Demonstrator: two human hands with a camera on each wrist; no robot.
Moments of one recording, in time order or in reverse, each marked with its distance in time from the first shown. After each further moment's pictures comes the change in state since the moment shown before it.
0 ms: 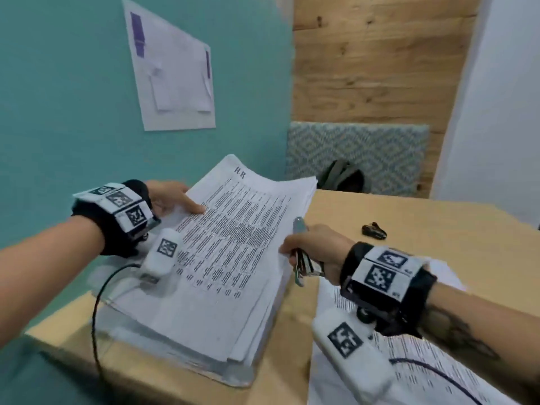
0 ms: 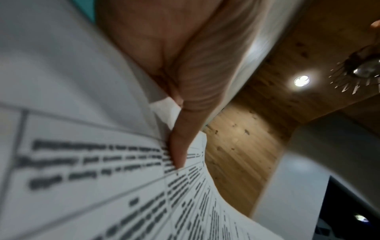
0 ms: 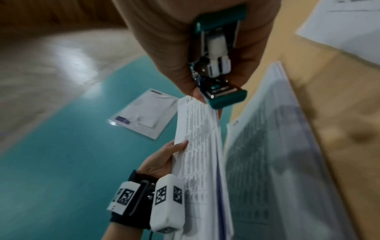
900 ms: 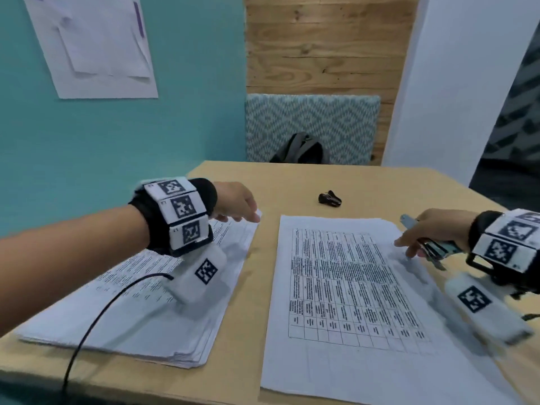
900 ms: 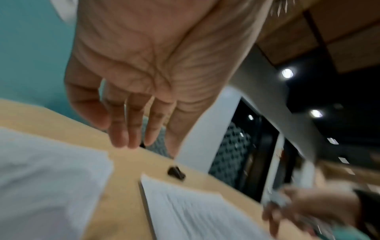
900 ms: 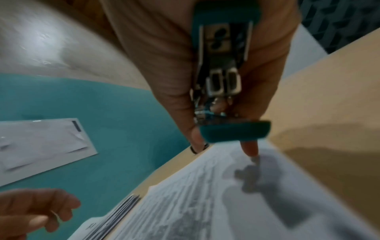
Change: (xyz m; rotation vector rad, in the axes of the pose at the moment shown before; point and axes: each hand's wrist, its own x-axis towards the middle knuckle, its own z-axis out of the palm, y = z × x) left_hand -0.010 0.069 0.152 0.490 -0.126 0.258; right_hand -0.050 0.062 -0.195 -0.619 0.269 0.457
